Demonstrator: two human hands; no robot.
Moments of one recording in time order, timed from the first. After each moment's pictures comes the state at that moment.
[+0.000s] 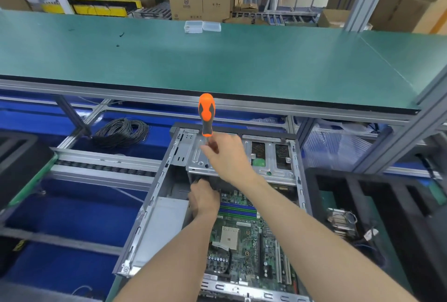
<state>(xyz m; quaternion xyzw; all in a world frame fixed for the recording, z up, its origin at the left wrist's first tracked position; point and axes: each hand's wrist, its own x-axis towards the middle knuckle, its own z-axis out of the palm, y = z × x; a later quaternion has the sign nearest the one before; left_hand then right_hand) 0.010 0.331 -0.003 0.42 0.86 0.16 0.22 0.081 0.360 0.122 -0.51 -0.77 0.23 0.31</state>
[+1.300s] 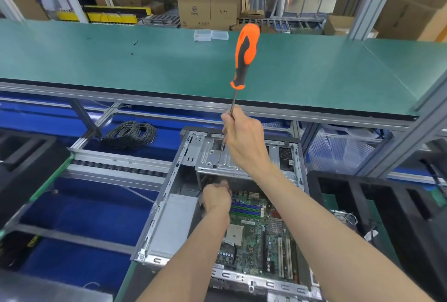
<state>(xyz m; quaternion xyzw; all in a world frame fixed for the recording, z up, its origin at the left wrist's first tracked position) 0.031 0.298 0.047 0.14 0.74 0.47 0.47 0.092 0.348 0.179 -0.45 -0.76 0.14 0.44</state>
